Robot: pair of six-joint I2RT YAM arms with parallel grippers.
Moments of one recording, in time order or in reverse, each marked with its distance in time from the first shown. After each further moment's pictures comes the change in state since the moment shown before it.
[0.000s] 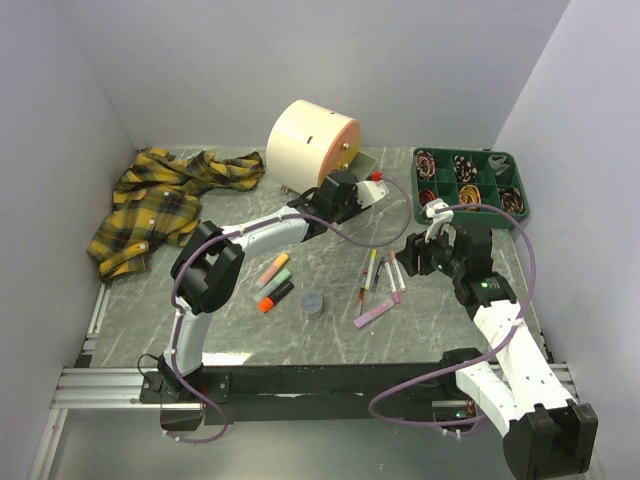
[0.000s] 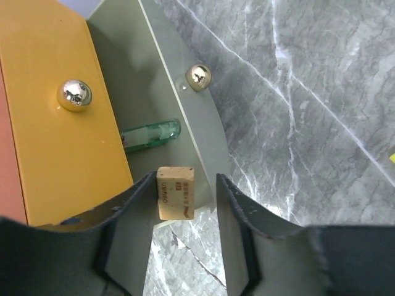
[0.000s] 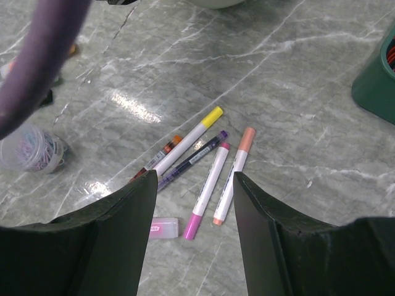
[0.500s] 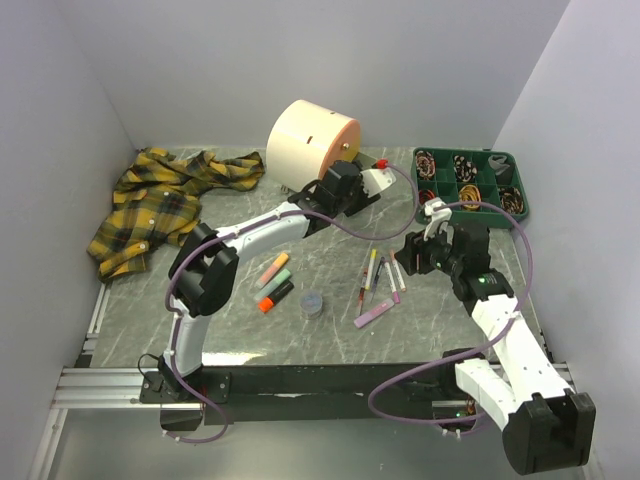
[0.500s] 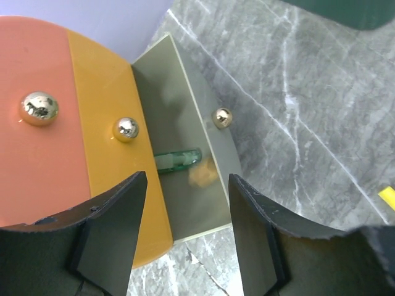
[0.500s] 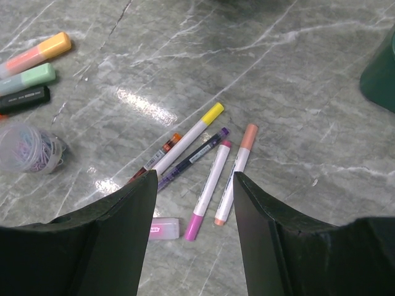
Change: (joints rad) left arm -0.019 -0.021 0.075 0.002 -0.016 -0.018; right arm -0.006 0.045 0.000 0.014 -0.007 0.011
